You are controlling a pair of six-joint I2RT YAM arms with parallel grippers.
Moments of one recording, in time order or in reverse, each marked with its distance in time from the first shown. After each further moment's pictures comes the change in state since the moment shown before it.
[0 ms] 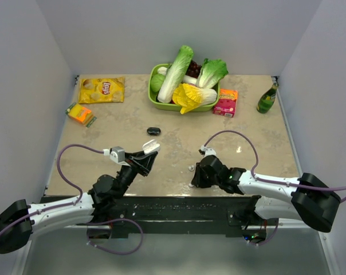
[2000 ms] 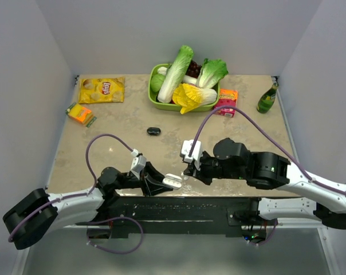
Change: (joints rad) left arm 0.204 0.278 0.000 0.238 1.146 -0.107; right arm 0.296 -0.201 0.817 -0.667 -0.101 -0.889
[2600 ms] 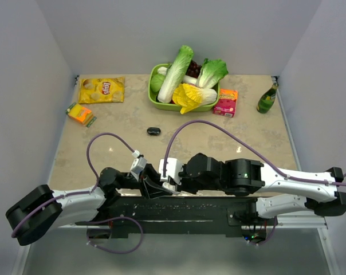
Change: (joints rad) left arm 0.000 0.069 0.002 0.127 0.122 -0.073; right arm 0.187 0.160 0.004 0.023 0.158 -0.037
